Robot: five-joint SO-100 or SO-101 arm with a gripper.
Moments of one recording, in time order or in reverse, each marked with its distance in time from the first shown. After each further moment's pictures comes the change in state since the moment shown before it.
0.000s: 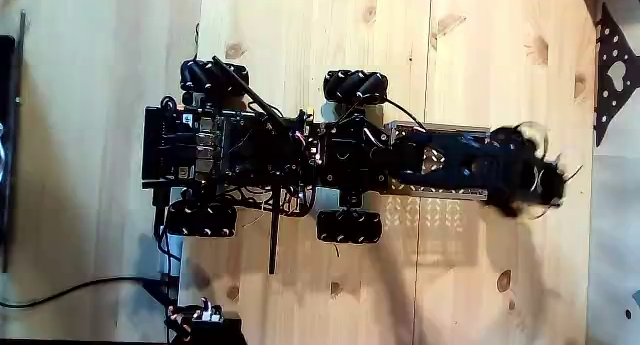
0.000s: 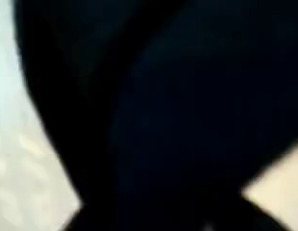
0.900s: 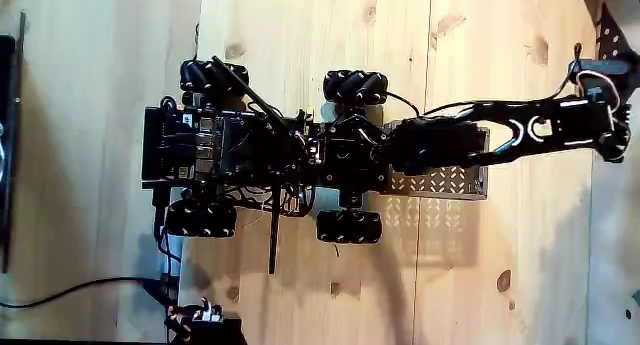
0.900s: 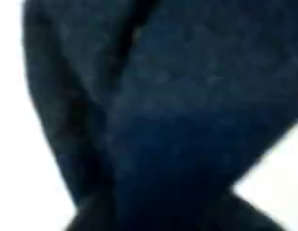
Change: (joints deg) arm -14.4 39.5 -10.8 11.4 17.9
